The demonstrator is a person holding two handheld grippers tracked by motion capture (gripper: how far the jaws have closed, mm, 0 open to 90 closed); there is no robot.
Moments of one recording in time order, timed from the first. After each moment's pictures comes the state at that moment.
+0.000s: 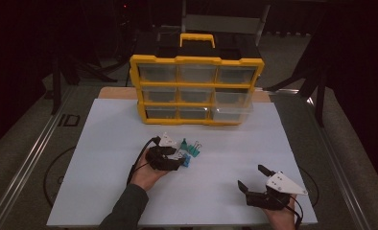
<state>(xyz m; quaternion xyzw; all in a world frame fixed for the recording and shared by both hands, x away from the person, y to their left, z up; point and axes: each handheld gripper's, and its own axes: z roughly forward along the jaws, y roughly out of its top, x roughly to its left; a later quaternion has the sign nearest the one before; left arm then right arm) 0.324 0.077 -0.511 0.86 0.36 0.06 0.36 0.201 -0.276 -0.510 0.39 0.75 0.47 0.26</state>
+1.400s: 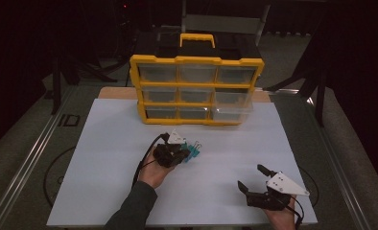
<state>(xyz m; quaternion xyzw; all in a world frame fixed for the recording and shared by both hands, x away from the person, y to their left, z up) 0.321 0.055 -0.485 0.87 0.32 0.07 0.37 0.200 -0.277 -0.509 0.38 0.75 0.49 0.25</state>
